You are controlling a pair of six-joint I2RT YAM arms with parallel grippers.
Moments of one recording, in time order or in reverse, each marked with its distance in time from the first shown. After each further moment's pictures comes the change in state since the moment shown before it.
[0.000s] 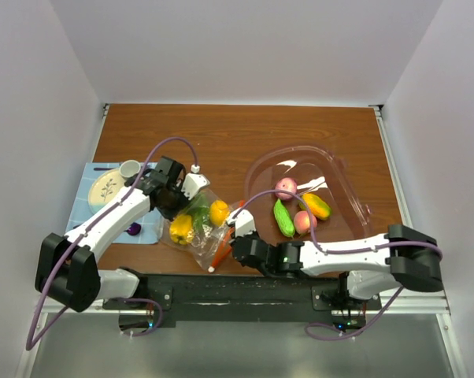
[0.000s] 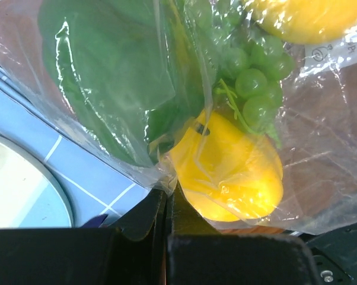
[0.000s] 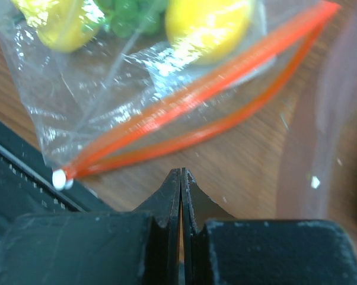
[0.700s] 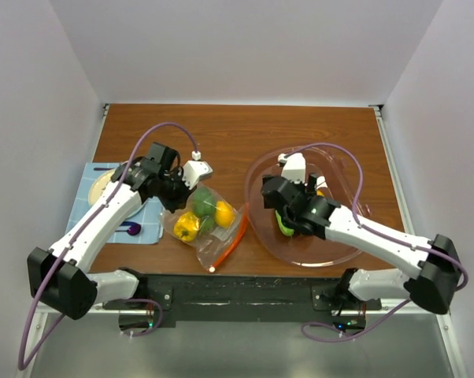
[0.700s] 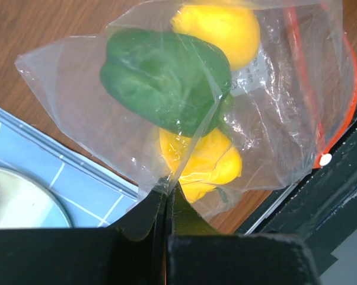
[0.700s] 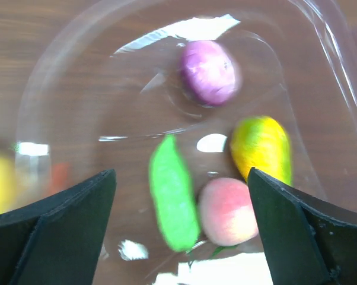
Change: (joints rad) left arm 0.000 -0.052 0.197 -0.156 0.213 0.017; right arm -0.448 -0.145 0.231 -0.443 0.244 0.033
